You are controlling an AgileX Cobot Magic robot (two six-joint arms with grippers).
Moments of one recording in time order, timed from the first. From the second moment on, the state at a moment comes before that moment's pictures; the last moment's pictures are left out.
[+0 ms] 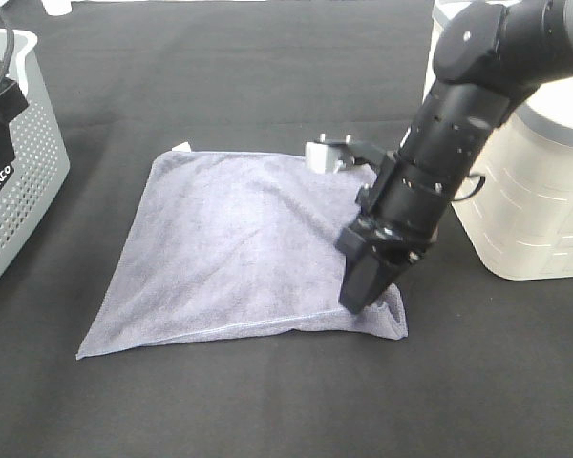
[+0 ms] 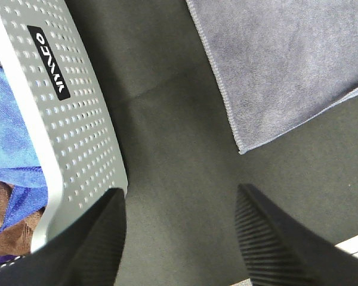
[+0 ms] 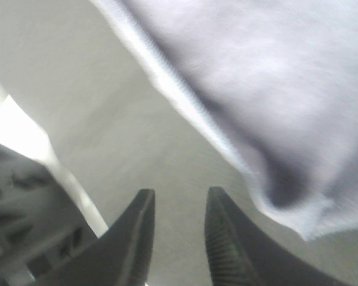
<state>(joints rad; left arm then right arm) -0.32 1.55 -1.35 0.12 1.22 0.07 0.40 1.97 -1.23 0.47 1.04 -0.69</state>
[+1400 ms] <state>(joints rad) -0.32 1.55 -1.35 0.12 1.22 0.09 0.40 1.86 -1.15 0.44 0.92 -0.85</state>
